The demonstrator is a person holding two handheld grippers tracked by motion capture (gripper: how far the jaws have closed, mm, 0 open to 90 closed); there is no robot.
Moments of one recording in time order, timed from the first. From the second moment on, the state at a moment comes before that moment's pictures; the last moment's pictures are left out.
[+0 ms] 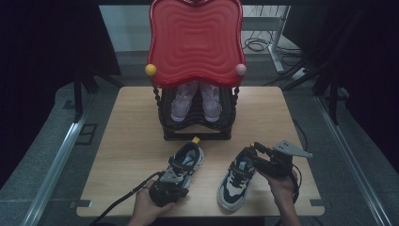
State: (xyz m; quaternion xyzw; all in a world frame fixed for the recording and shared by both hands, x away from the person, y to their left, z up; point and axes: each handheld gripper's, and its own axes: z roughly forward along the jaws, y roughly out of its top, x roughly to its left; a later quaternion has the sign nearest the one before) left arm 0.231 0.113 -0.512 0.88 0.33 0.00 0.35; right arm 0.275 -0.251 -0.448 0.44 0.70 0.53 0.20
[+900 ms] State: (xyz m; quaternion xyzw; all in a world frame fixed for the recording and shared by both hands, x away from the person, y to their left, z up) left arm 0.238 0.154 -0.510 0.86 0.37 0.00 0.35; right arm 0.275 -0.253 -0.447 0.45 0.70 0.53 0.20
